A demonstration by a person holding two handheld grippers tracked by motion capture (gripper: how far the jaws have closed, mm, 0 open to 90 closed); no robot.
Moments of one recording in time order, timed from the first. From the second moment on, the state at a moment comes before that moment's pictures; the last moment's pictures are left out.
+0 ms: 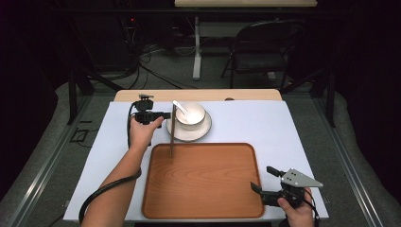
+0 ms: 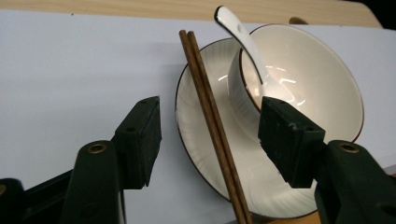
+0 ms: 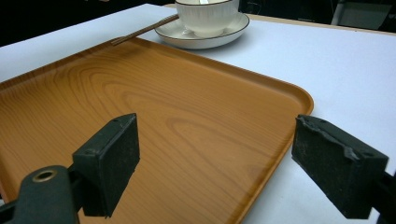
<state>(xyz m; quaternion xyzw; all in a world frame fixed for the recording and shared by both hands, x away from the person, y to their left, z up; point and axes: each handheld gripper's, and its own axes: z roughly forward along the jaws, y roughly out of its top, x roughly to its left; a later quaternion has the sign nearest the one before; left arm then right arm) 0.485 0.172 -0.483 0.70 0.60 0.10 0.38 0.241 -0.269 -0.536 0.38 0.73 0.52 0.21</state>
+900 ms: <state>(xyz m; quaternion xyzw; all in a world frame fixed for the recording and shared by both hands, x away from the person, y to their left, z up) 0.498 0.159 -0.505 0.71 0.61 0.04 0.34 0.240 -0.269 -0.536 0.38 0.74 0.52 0.21</state>
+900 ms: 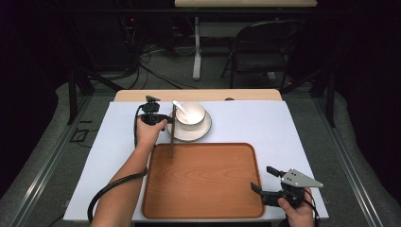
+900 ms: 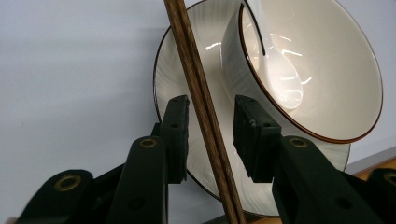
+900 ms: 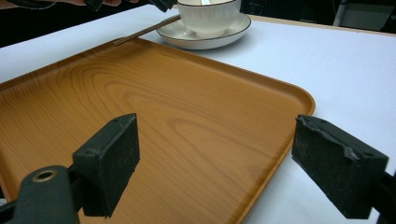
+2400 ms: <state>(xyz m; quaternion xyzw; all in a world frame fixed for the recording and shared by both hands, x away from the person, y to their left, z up) 0.518 0.159 -0.512 0.66 0.69 -0.05 0.28 0.240 -0.270 -0.535 0.37 0.73 0.53 0.21</state>
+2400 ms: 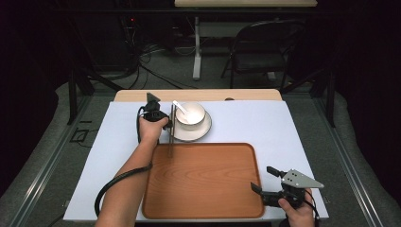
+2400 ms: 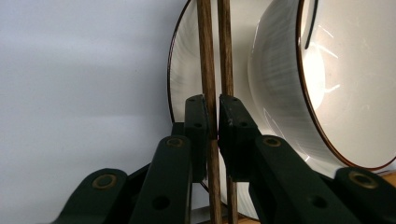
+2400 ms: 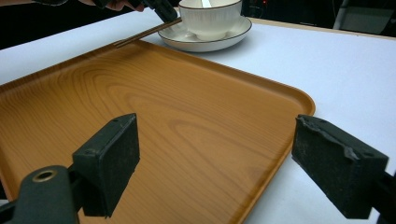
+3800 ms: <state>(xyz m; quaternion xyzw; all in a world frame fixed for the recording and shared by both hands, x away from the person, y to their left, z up) 0.449 0.203 -0.488 0.64 0.69 -0.06 0.34 0.240 -0.270 -0.535 0.37 0.73 0.53 0.21</state>
